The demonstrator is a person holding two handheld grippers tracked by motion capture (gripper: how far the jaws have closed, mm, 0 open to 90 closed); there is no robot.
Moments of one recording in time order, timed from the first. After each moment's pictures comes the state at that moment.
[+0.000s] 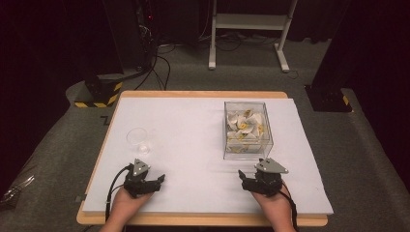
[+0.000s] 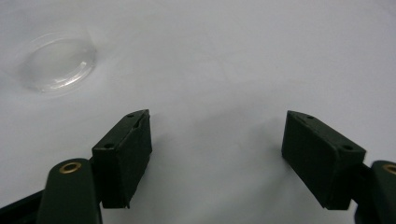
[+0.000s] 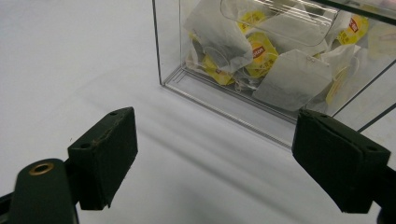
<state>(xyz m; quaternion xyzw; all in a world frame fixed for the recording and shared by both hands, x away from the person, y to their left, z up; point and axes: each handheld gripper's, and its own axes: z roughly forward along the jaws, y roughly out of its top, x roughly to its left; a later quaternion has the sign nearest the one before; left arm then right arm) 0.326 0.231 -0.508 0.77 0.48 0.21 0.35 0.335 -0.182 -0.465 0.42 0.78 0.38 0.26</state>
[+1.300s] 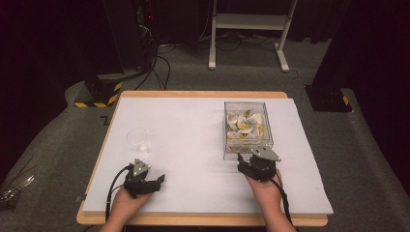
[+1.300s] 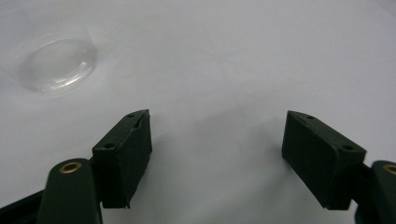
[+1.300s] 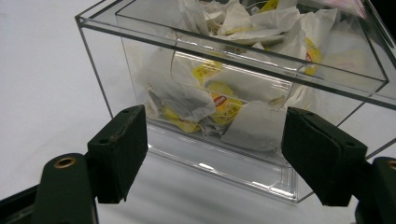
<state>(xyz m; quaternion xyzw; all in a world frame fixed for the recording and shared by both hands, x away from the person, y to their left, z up) 0.326 0.230 -0.508 0.77 0.48 0.21 0.35 0.366 -0.161 -0.455 0.49 0.73 0.37 0.31</state>
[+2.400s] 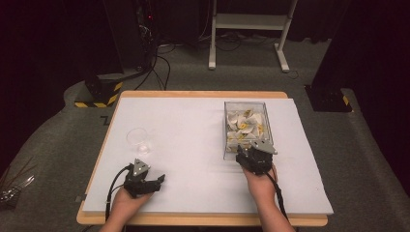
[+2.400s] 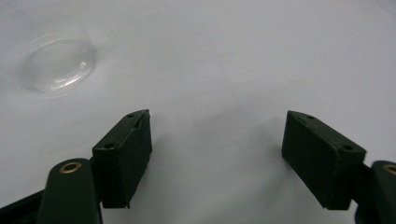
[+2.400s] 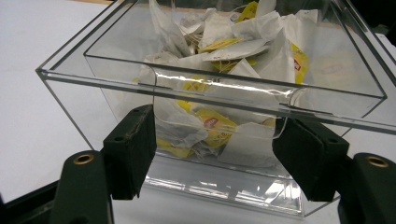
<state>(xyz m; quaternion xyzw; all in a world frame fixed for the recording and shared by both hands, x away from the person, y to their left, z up) 0.326 0.231 -0.508 0.77 0.48 0.21 0.35 0.383 -0.149 -0.450 0.54 0.69 0.37 0.32</state>
